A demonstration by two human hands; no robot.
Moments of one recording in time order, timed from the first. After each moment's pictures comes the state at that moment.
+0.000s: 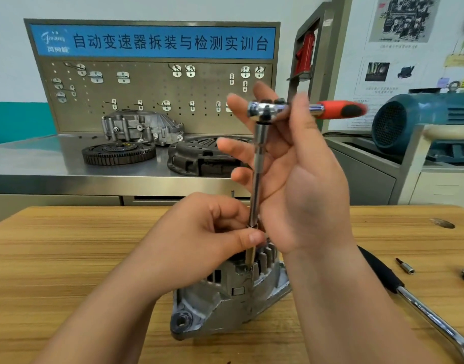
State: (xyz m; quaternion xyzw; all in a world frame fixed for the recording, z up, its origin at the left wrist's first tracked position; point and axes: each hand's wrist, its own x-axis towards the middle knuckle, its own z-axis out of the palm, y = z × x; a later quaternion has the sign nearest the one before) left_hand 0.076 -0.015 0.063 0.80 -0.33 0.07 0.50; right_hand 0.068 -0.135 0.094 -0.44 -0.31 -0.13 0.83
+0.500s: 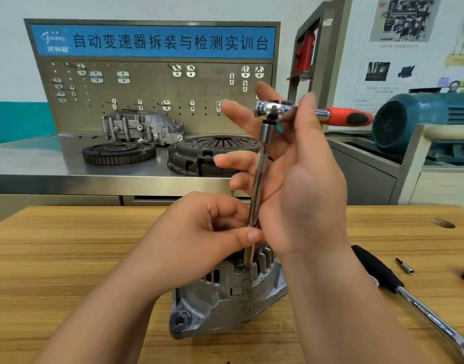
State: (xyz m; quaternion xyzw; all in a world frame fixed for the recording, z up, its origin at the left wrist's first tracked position) left_hand 0.077 -0.014 0.063 0.81 -0.31 0.07 0.50; right_hand 0.068 -0.134 0.093 -0.45 -0.30 -0.14 0.83
